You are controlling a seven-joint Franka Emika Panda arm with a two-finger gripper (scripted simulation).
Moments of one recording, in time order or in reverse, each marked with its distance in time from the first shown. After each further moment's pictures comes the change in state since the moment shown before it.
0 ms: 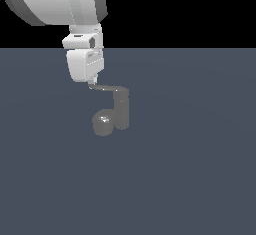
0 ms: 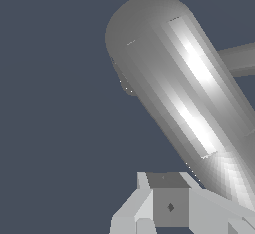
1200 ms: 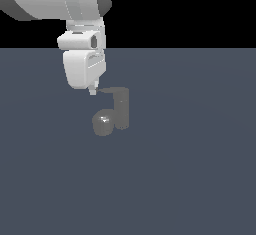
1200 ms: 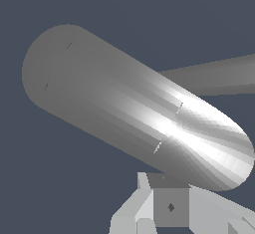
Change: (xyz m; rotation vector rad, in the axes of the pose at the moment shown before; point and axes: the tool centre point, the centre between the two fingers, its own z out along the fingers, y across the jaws) arm 0.022 0.058 -0.002 0.002 -0.002 -0.014
